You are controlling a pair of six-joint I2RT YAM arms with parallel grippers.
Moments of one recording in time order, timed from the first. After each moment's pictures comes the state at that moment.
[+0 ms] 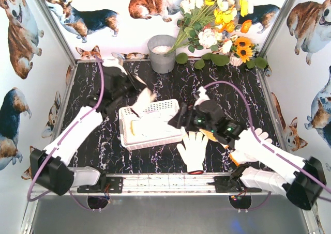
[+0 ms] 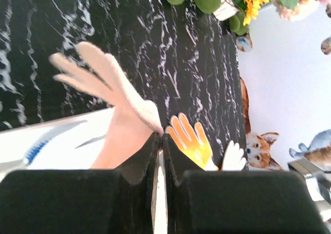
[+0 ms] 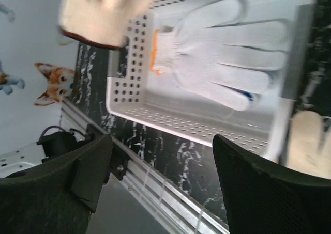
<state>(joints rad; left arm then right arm) -0.37 1.29 1.14 -0.25 0.12 -0.80 0.73 1.02 0.77 -0.24 -0.11 0.82</state>
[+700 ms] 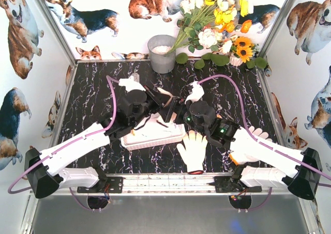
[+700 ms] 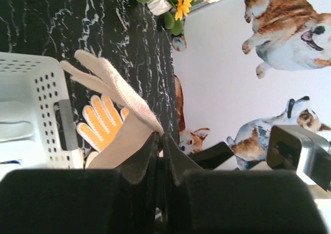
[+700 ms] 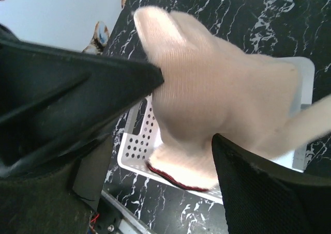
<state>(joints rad) -0.87 1.18 1.05 -0.12 -0.34 -1.15 0.96 1.11 0.91 -0.08 0.28 0.70</state>
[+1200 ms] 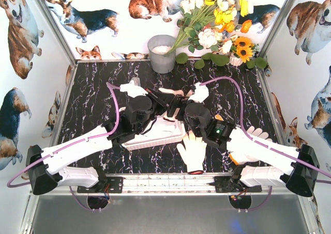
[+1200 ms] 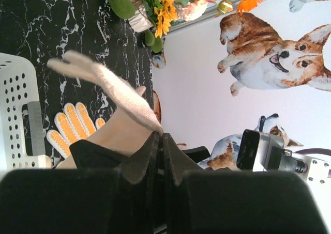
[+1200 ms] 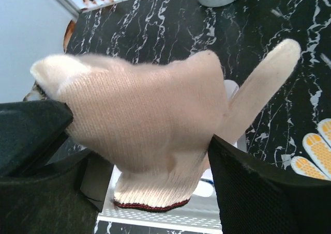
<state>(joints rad) -1.00 1.20 1.05 -0.03 -0.53 -1.24 0.99 1.14 0.91 -0.06 0.59 0.66</state>
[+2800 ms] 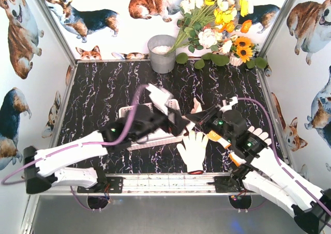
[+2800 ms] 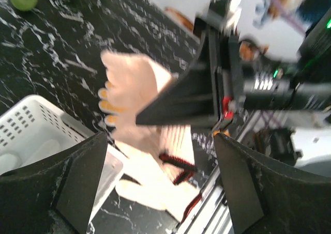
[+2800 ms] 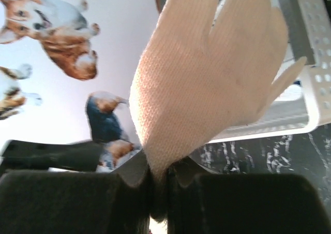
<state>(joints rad) -1.09 1.11 1.05 -0.08 -0.19 -0.41 0.65 0.73 0.63 -0.20 -0.03 1.37</state>
